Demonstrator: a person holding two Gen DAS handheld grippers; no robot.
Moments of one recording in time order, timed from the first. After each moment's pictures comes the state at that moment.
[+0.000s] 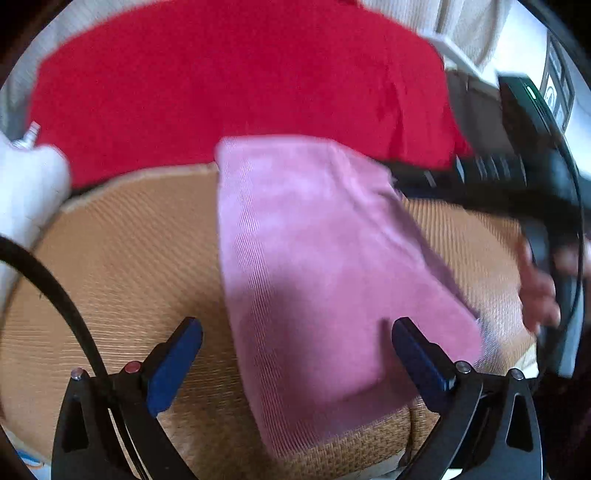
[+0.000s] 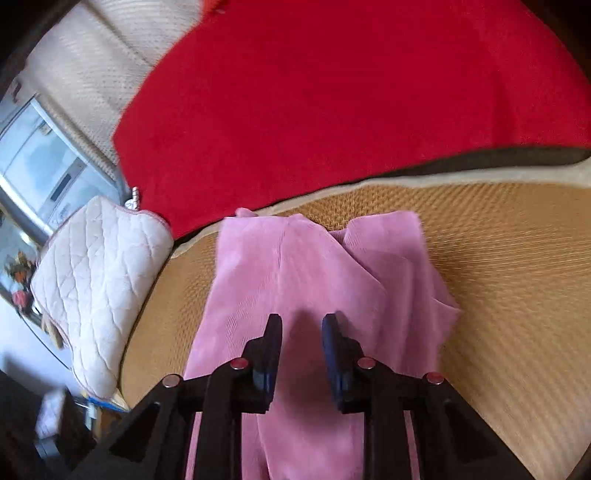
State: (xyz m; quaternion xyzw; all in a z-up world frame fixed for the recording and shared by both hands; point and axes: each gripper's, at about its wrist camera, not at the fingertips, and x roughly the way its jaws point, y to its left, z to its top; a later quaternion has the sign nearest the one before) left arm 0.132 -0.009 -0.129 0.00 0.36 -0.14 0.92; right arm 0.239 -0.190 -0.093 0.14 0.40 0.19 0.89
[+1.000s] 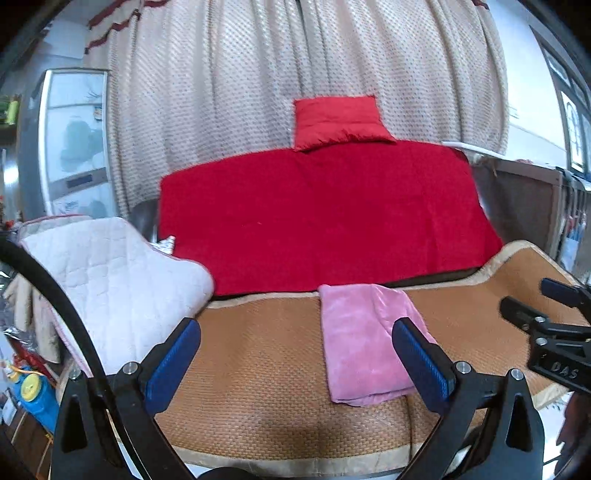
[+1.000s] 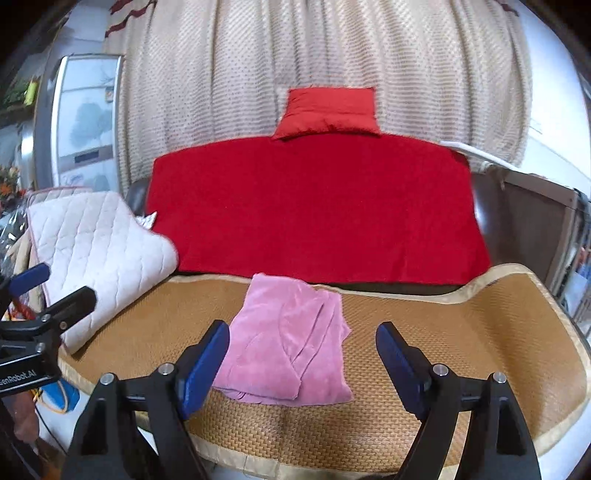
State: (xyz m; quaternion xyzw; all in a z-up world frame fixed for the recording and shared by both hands) left arm -0.068 0.018 0.030 0.05 0.15 0.04 0.99; right arm -0.057 -0.177 0.043 0.00 0.19 0.06 0.98
